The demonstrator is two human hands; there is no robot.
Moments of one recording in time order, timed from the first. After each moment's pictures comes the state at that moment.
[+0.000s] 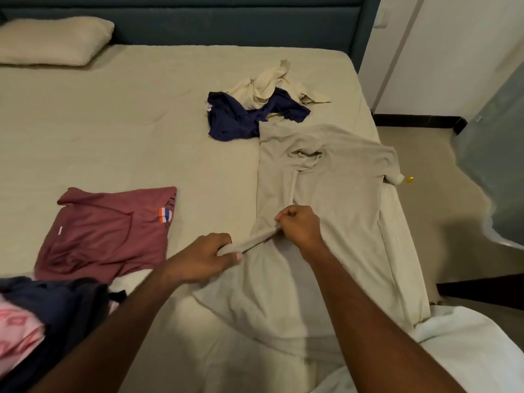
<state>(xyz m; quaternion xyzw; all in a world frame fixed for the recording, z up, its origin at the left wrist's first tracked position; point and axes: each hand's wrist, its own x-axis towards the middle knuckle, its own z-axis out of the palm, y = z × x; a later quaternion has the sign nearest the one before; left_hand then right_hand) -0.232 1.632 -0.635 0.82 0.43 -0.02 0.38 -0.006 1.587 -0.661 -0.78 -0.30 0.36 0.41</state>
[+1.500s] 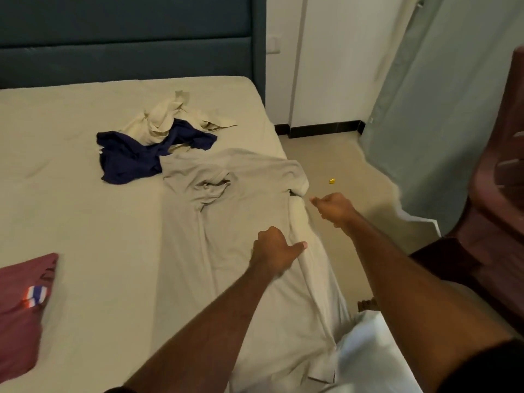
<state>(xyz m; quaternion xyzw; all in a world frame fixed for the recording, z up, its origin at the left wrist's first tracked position) 0.092 1.569 -0.692 0.78 0.46 0.04 0.42 0.283 1.519 -0.660 -0.89 -0.23 0.27 0.29</state>
